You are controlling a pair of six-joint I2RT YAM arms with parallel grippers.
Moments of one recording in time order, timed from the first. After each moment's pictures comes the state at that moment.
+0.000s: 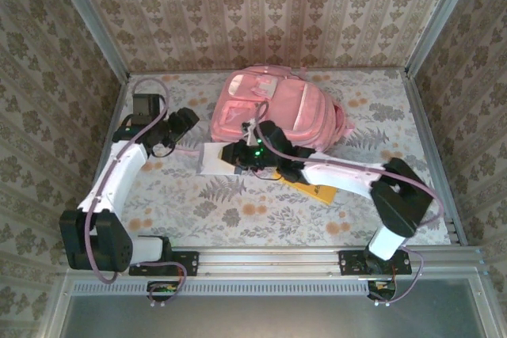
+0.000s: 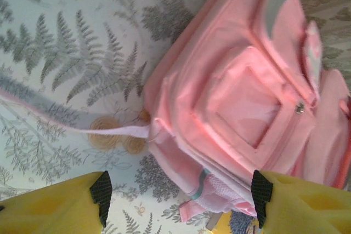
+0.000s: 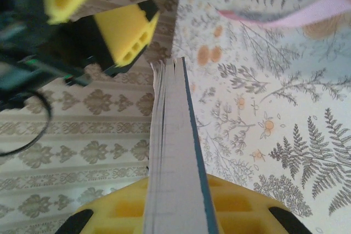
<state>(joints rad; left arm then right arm) -0.14 1.30 1.09 -0.59 0.31 -0.73 0.83 1.62 1.07 0.15 -0.35 1.10</state>
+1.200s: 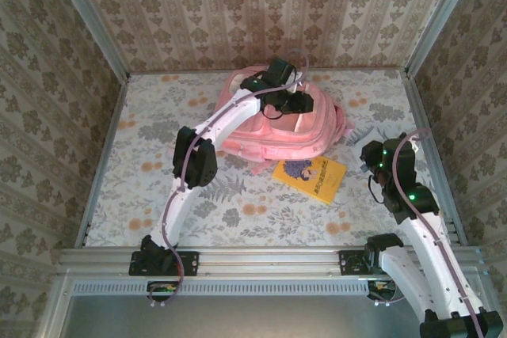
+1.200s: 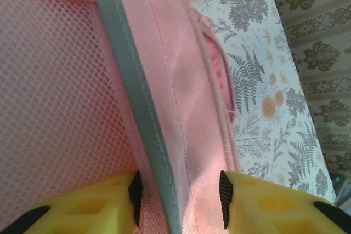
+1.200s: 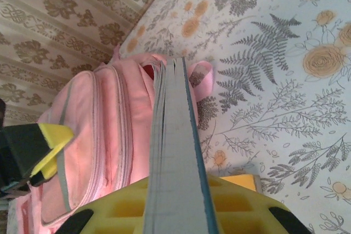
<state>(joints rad) -0.73 2.39 2.34 -0.76 0.43 -0.51 0.09 0.67 0.65 -0.52 0.17 0.92</state>
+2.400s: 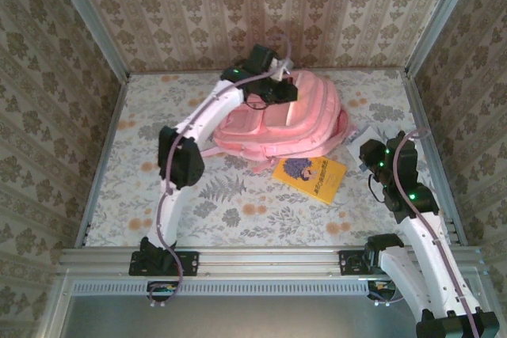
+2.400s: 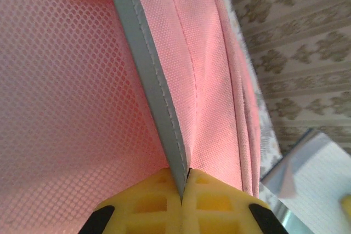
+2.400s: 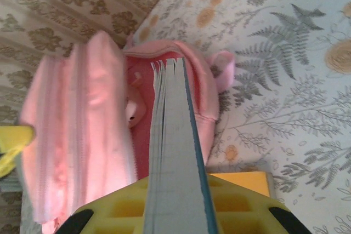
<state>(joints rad) -0.63 2.24 2.27 -0.80 0.58 -0.51 0.05 0.68 0.66 -0.49 0.06 0.88</state>
